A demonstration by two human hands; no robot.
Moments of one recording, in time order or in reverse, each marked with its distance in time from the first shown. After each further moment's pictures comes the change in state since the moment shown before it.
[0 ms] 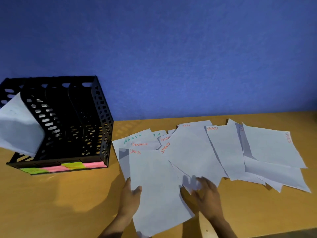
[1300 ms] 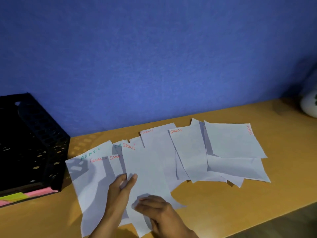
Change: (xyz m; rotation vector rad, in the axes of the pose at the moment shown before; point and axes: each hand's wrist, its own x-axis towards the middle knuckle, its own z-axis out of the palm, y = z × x) left_hand -0.019 0.093 0.122 0.007 -0.098 0.050; right_hand -0.004 -0.017 -0.062 0.437 -0.007 -0.658
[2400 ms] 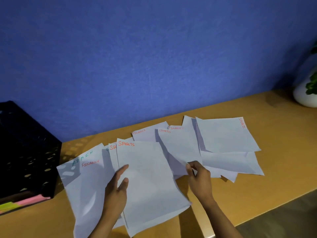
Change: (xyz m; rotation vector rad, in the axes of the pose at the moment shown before) left_hand 0.003 0.001 0.017 0.375 0.045 0.336; right_hand -0.024 0.112 -0.095 -0.128 0.452 0.734
